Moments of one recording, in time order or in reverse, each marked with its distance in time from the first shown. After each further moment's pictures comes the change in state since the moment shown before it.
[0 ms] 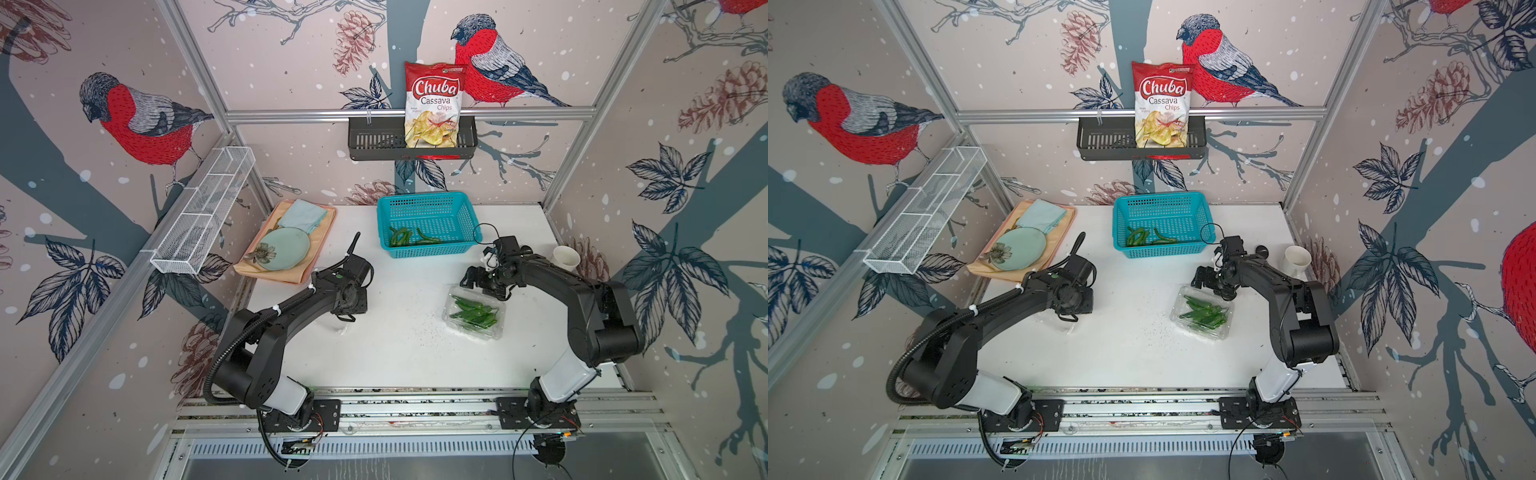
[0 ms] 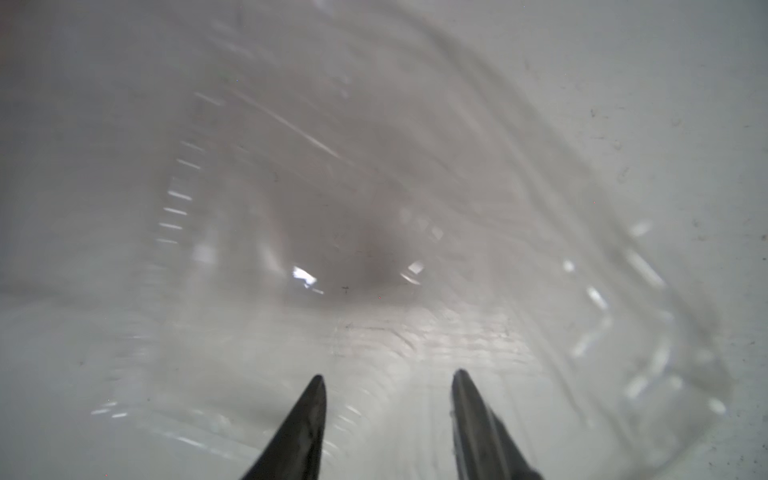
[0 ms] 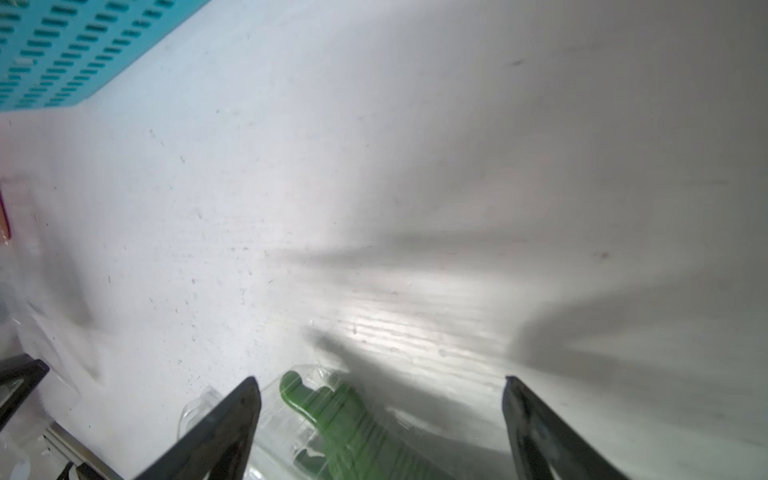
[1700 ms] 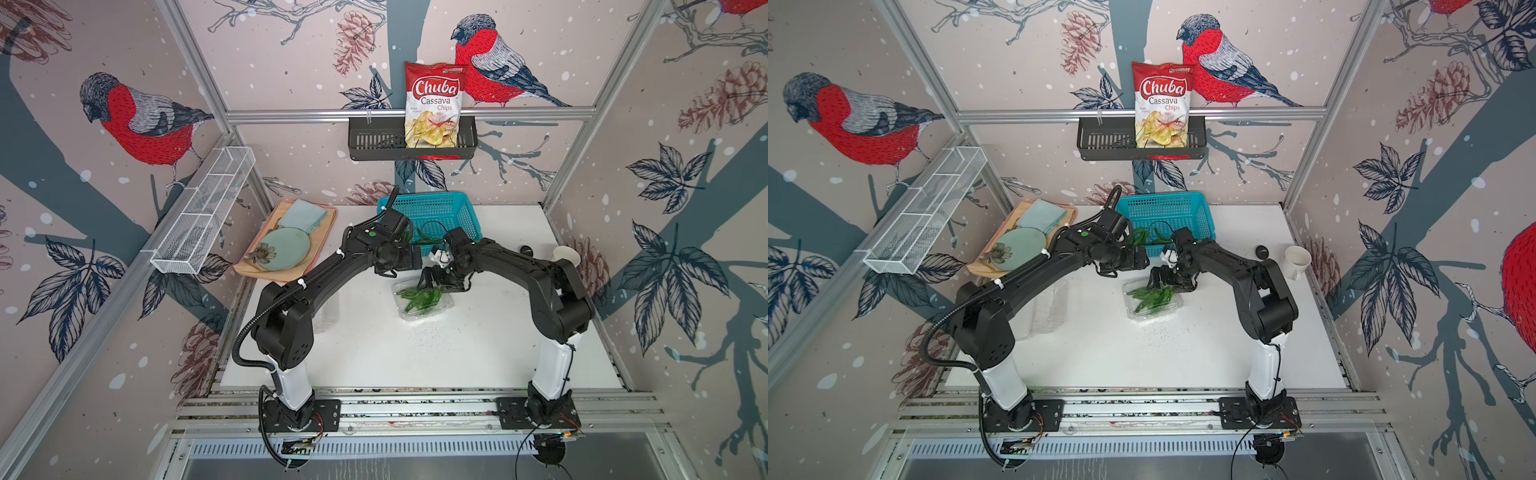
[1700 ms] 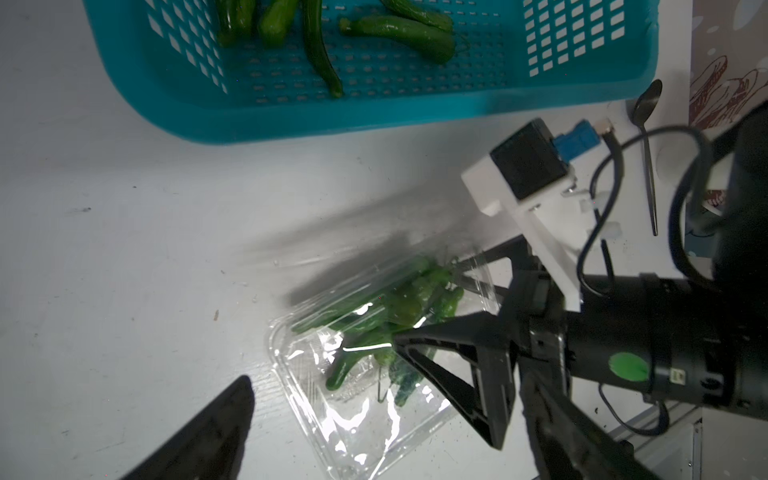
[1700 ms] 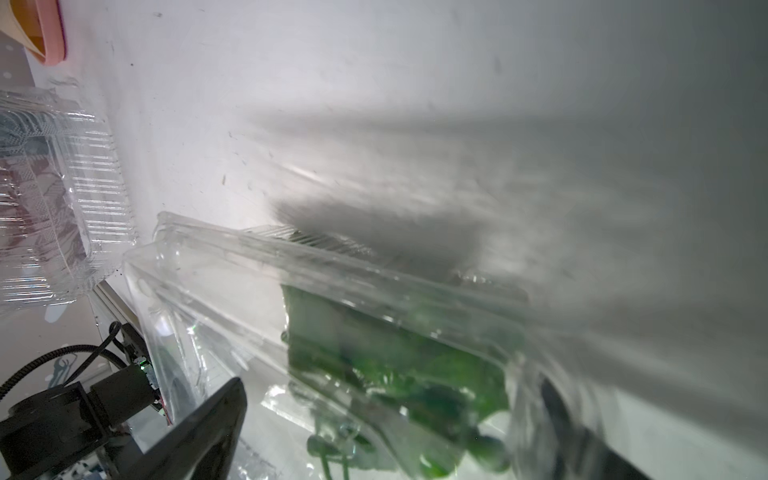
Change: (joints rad) left arm -0.152 0.296 0.675 -0.130 0.262 -0.079; right arm 0.278 0.283 0.390 -0.177 -0.125 -0.056
